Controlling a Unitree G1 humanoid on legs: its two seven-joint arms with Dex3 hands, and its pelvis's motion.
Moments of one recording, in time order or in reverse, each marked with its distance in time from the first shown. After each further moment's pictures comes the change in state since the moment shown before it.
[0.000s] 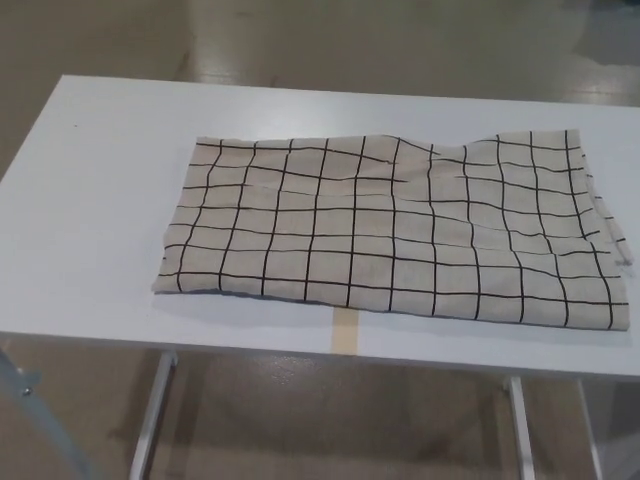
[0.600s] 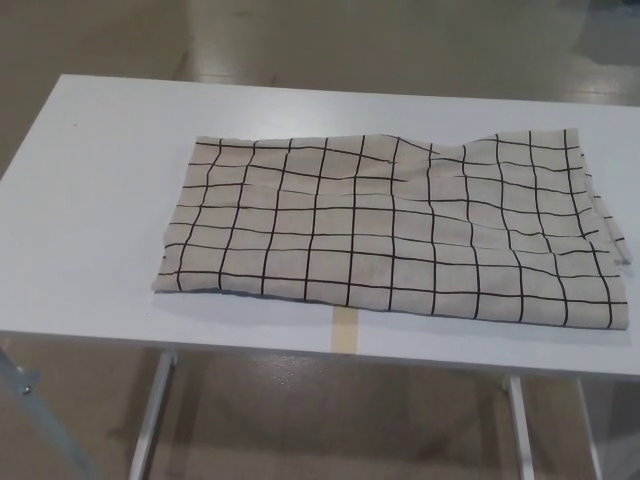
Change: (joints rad) left_arm 0.108 -0.005 0.006 -0.289 0.002 -0.259 0.002; right_arm 0.063 0.064 -0.018 -0.092 0.012 -0.217 -0.025
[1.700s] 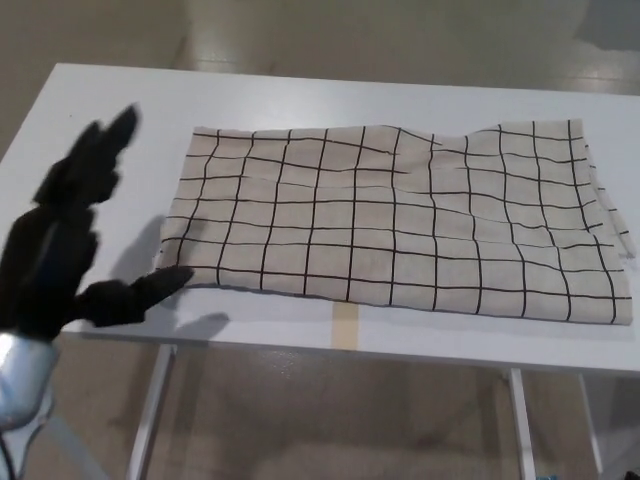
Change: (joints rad) left_arm -0.483 0.216 -0.307 -0.300 0.452 -0.078 0.095; right_arm -0.046 -0.006 0.013 0.040 -0.004 -0.040 0.006
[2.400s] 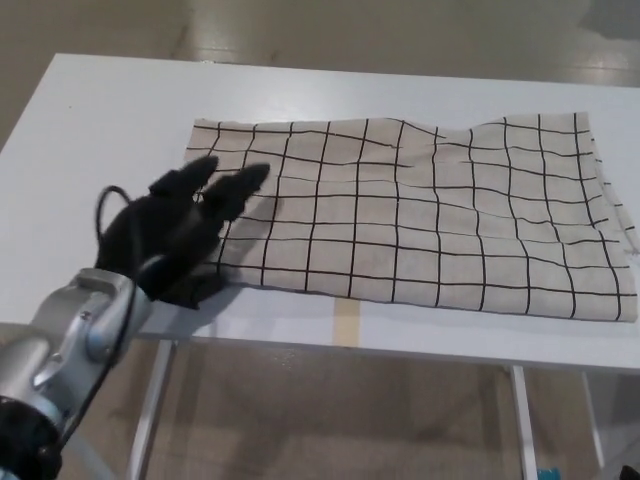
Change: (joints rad) left_arm -0.342 0.082 -0.441 0.400 0.327 0.147 0.058; right_arm -0.016 0.001 0.001 0.015 0.000 -0.007 0.000
